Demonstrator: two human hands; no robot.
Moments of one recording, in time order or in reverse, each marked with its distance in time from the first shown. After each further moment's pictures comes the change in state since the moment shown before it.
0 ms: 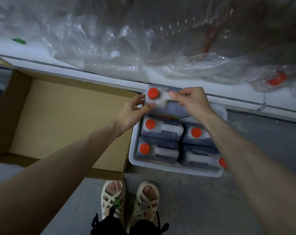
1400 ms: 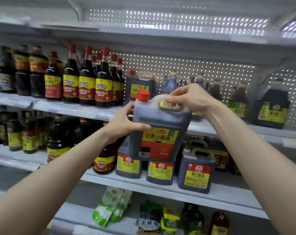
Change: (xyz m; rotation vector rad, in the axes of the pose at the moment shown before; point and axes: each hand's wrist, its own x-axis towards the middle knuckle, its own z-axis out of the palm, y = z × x) left_hand -0.543 0.735 -0.265 0.125 0.210 1.097; right_hand -0.508 -0.820 -0.355 -0.169 0.229 -0.976
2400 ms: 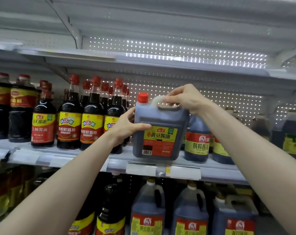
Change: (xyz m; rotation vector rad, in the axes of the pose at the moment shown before) left_hand 0.183 -0.049 -0.158 -0.151 -0.043 0.124; right_hand 0.195 -0.071 0.070 -0.118 0.225 -0.034
